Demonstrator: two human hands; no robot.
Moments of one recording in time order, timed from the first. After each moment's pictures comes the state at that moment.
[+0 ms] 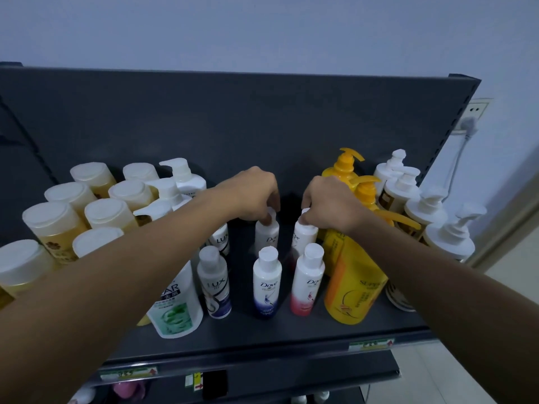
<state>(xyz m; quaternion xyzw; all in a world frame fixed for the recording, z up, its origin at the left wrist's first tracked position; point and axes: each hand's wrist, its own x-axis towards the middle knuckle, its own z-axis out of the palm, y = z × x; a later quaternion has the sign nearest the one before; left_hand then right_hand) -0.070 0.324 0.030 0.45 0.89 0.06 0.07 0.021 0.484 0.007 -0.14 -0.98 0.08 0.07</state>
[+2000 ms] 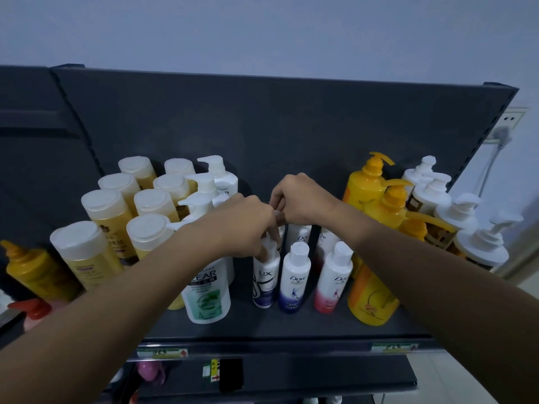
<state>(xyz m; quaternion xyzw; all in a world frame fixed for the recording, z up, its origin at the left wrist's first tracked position) -0.013 0.235 0.035 0.47 0.88 -0.04 0.03 -0.017 0.407 0.012 0.02 -0.98 0.18 0.03</state>
